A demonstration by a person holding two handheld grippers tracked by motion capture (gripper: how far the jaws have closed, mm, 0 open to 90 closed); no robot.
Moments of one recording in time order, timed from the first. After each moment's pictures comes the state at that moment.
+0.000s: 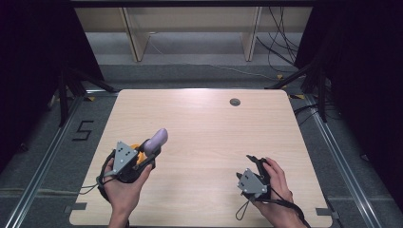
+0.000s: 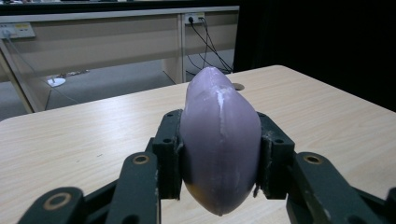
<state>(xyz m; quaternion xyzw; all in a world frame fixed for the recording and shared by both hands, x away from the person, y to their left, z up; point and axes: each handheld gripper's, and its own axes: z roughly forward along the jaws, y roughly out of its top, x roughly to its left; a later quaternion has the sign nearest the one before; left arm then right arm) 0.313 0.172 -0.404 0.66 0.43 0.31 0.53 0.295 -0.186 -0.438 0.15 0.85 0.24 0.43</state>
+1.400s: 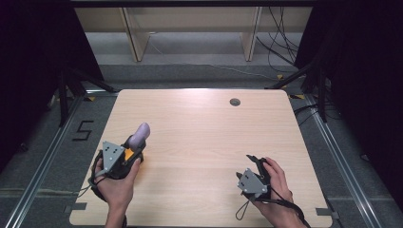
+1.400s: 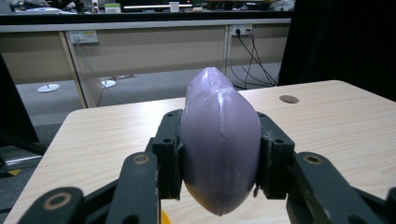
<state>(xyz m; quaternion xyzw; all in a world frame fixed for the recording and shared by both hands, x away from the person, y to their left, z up) 0.323 0.198 -0.418 0.60 0.49 0.37 0.51 0.295 -0.186 -0.438 0.15 0.85 0.25 0.44</state>
